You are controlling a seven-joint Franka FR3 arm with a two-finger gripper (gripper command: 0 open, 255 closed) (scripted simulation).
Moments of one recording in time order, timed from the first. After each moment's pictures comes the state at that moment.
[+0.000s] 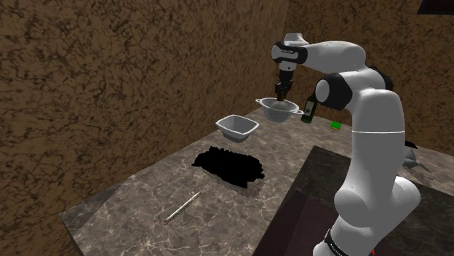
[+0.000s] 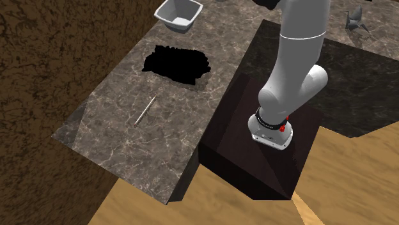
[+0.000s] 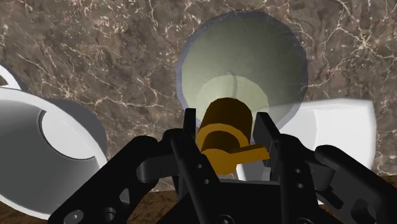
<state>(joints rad) -0.47 0.44 -0.25 -1.16 0.02 1.65 -0.56</state>
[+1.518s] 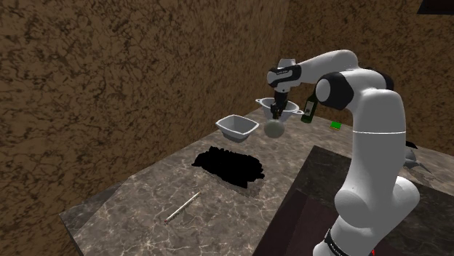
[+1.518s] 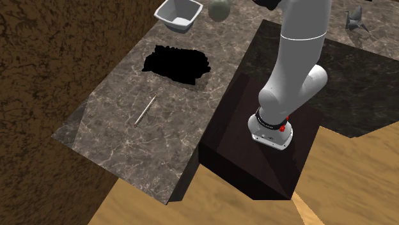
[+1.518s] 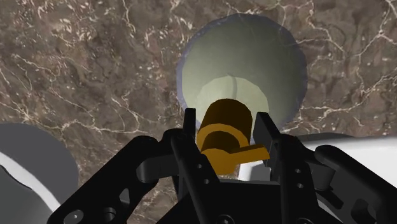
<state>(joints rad) -0.45 0.42 -0.24 -1.49 0.01 1.96 -0.54</state>
